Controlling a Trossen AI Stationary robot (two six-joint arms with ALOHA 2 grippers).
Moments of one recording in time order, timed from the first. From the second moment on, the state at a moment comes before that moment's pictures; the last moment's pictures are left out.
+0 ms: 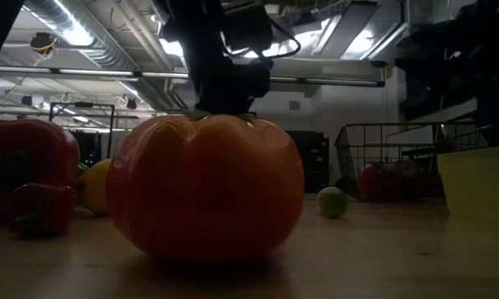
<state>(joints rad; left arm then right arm) 0.07 1.88 1.33 -0.65 -0.12 -0.21 -0.12 0.05 0.13 0.05 -0.05 0.26</state>
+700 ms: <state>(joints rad) 0.08 1.89 1.07 -0.31 -0.13 -0.26 -0.12 0.07 0.14 0.06 -0.04 0.26</state>
